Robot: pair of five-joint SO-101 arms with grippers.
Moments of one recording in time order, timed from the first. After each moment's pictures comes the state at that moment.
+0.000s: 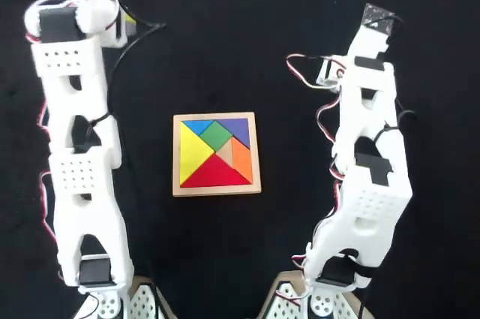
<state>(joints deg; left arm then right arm) -9.8 48.2 -92.3 100.8 -6.9 11.3 27.2 -7.7 51.3 -11.0</state>
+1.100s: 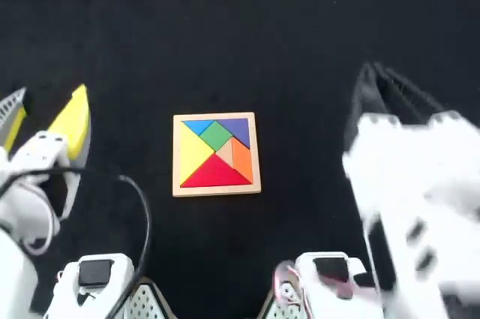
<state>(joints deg) -10.0 -46.8 -28.5 100.8 -5.2 -1.1 -44.5 -33.6 98.7 -4.2</state>
